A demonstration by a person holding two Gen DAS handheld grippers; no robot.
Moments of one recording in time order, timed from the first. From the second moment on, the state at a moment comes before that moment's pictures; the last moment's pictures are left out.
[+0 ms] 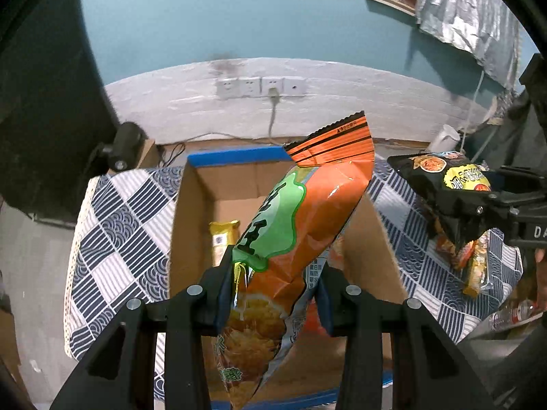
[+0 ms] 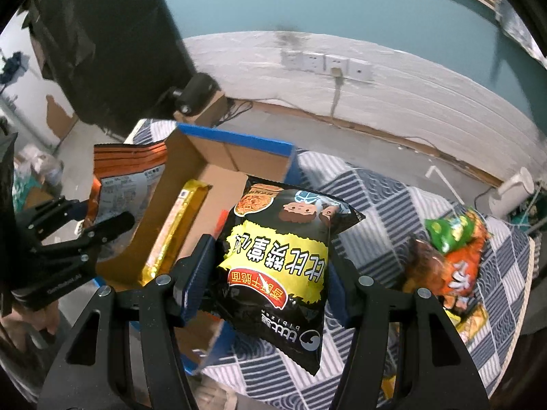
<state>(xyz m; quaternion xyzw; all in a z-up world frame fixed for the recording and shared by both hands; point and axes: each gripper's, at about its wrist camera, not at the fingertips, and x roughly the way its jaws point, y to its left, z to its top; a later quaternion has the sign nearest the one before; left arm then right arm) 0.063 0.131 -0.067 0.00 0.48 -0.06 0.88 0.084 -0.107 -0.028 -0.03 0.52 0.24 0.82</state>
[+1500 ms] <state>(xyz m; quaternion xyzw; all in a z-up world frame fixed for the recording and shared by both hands) 0.069 0.127 -0.091 -0.01 0.51 -0.03 0.86 0.077 -0.105 -0.050 -0.04 0.53 0.24 0.81</state>
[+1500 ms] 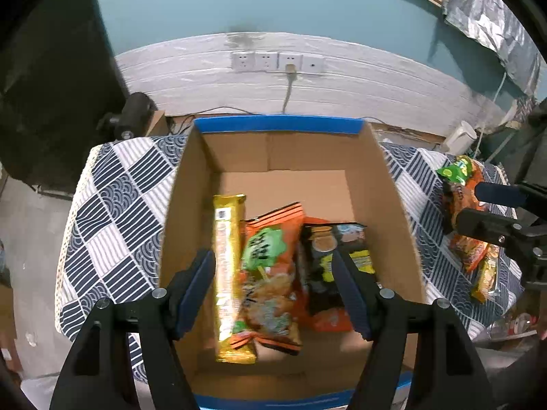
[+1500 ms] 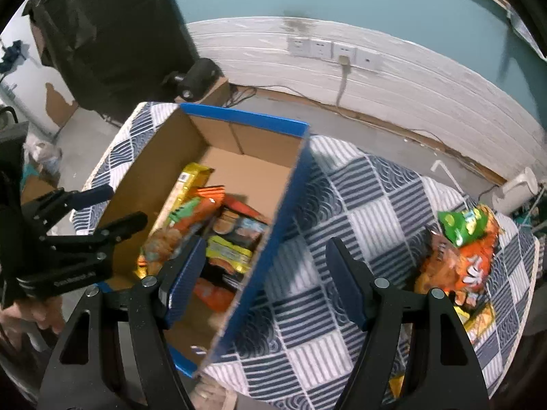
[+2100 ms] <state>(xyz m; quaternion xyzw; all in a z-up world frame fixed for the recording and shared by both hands) 0.071 0.028 -0.080 0.03 0.52 -0.10 0.85 0.070 -0.228 -0.063 0.01 0.54 0.16 0.82</state>
